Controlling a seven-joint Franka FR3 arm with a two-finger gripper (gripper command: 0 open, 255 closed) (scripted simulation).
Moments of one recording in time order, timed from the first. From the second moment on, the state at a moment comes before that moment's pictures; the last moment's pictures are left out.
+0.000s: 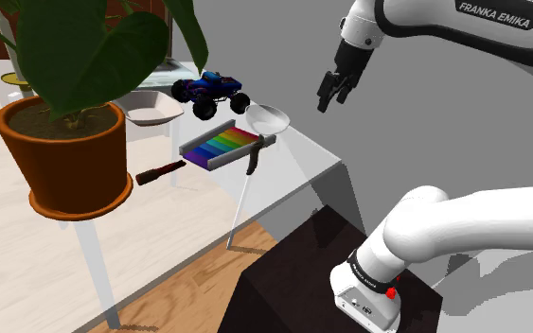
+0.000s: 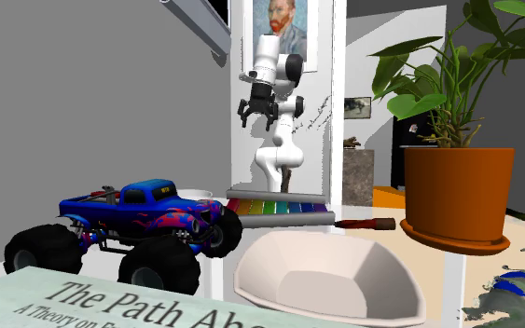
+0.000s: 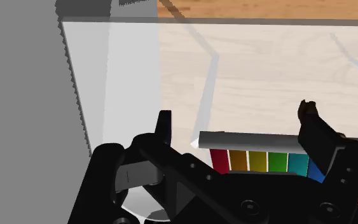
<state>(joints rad) -0.02 -0.74 0.05 -2.29 -0.12 1.59 0.02</state>
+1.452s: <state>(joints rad) 0.07 -0.38 0.28 -2.35 -0.12 1.99 0.20</state>
